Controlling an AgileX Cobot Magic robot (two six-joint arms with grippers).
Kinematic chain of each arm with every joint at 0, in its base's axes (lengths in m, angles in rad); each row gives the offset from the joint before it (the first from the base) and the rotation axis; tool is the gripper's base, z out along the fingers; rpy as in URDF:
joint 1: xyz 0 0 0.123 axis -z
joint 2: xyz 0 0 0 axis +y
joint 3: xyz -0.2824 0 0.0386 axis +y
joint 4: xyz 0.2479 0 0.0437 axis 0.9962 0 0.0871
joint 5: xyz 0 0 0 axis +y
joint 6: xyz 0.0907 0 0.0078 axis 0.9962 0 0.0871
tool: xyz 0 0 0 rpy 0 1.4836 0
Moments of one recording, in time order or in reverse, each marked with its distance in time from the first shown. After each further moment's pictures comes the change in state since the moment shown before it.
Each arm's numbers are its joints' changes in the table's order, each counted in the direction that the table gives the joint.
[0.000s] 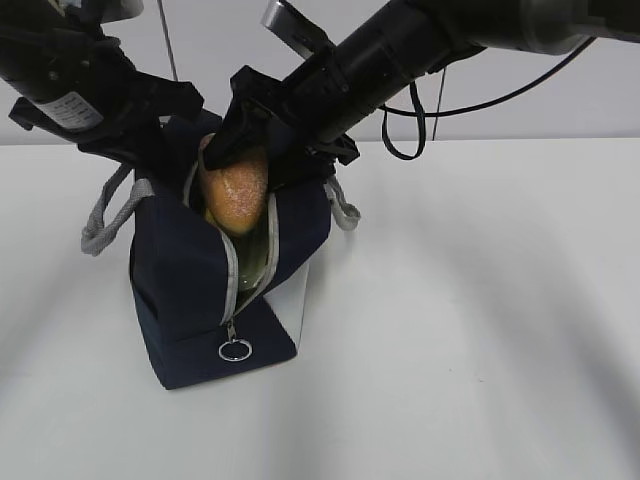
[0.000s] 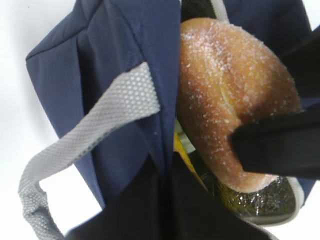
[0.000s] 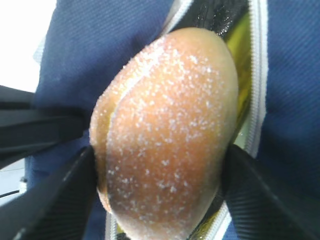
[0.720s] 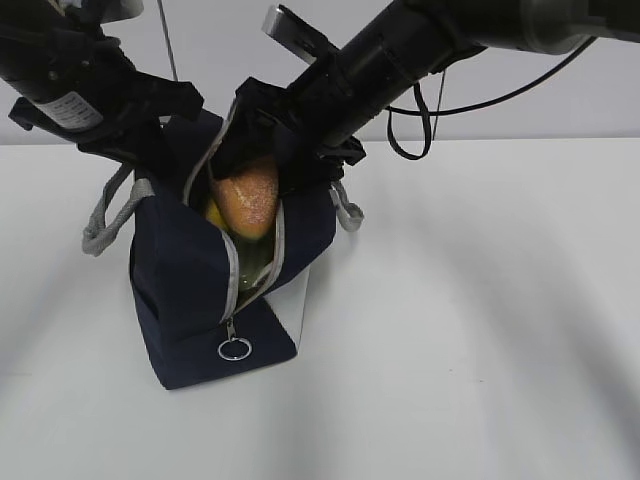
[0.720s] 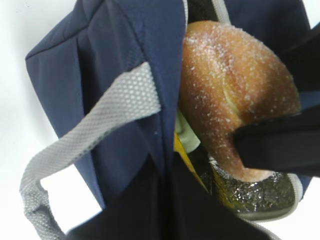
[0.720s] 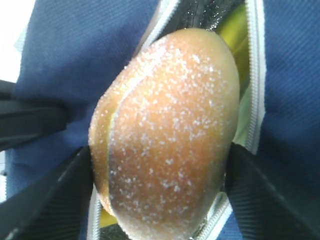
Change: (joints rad) left arm 0.000 0.000 0.000 0.000 0.001 0.000; right arm 0.000 0.000 0.000 -0.055 0.006 -0.016
